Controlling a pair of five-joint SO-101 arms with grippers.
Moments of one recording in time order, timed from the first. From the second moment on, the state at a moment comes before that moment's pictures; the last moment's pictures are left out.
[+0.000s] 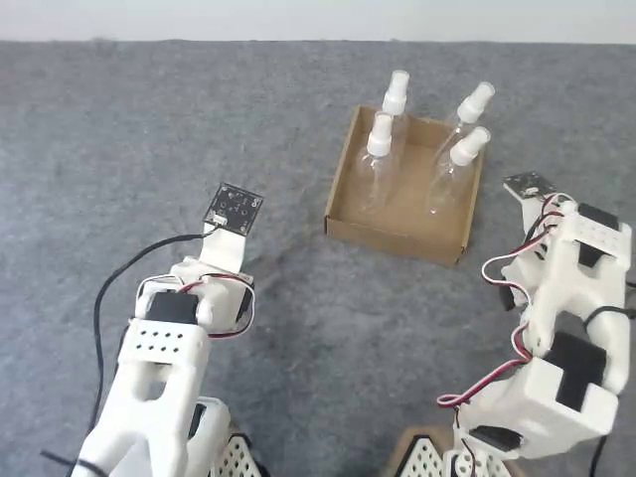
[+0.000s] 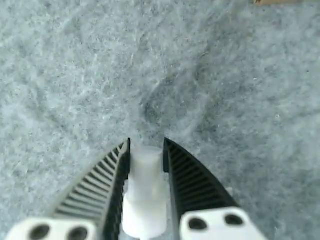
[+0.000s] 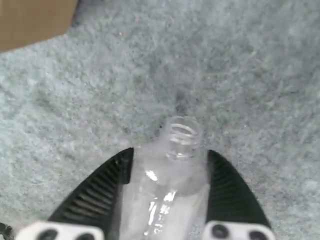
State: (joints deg) left arm -0.5 -45.4 71.1 51.6 -9.6; right arm 22.7 4.3 25.1 70.9 40.7
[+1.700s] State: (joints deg) left arm -7.4 -45.9 37.6 64.4 -1.8; right arm -12.2 -42.1 26.8 71.8 10.2
